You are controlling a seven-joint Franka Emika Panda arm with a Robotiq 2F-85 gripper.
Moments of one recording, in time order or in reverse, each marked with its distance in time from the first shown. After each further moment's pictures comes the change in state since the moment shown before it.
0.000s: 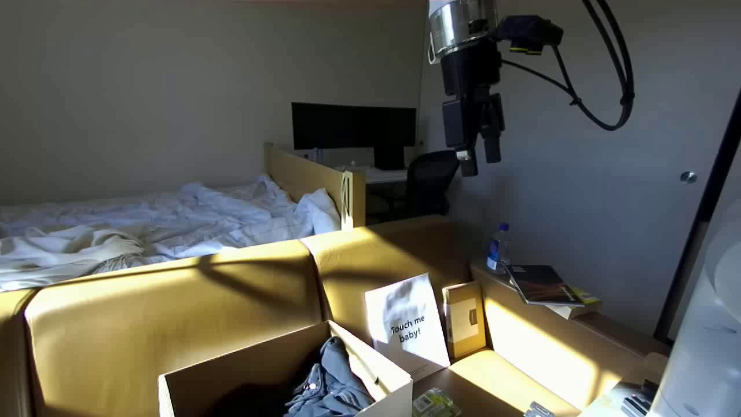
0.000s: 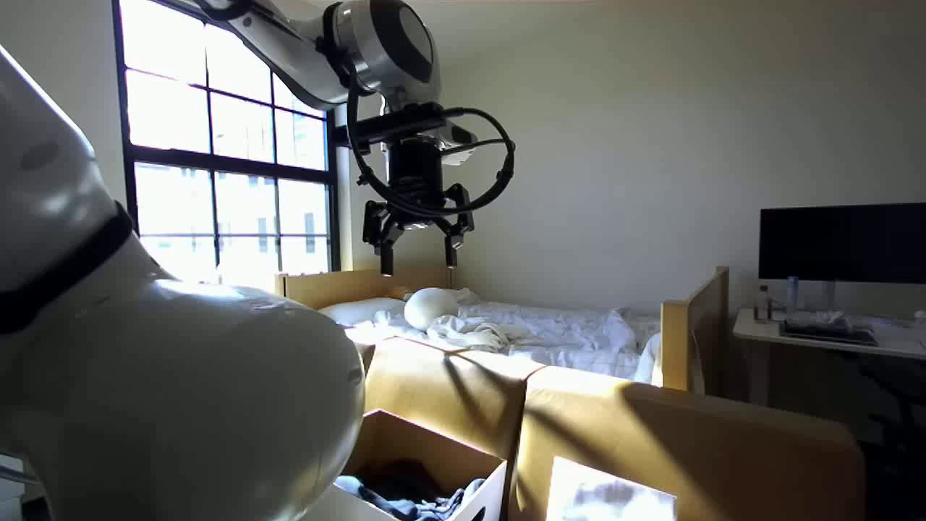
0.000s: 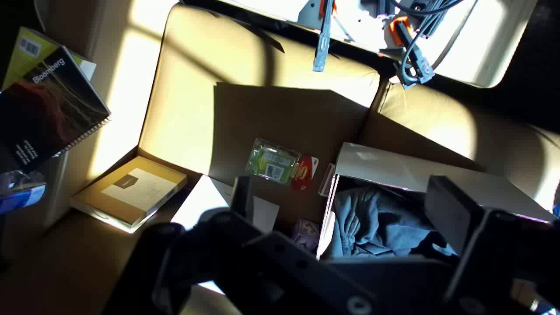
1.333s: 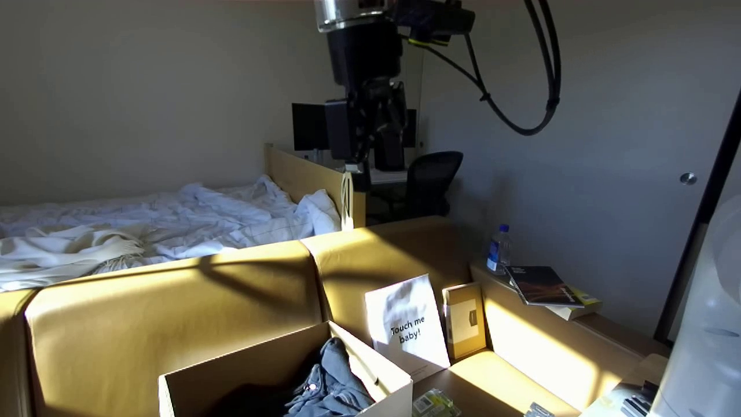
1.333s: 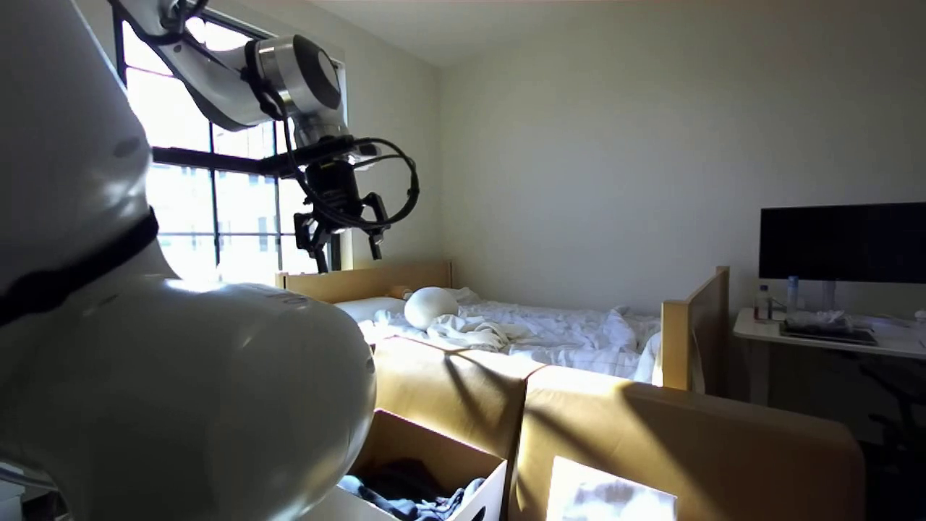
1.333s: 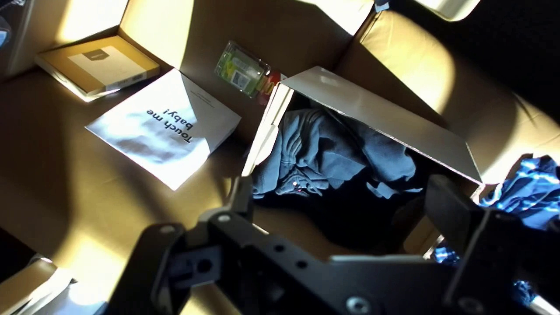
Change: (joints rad) arm 0.128 0.188 0.282 0.157 0.010 0.176 0.173
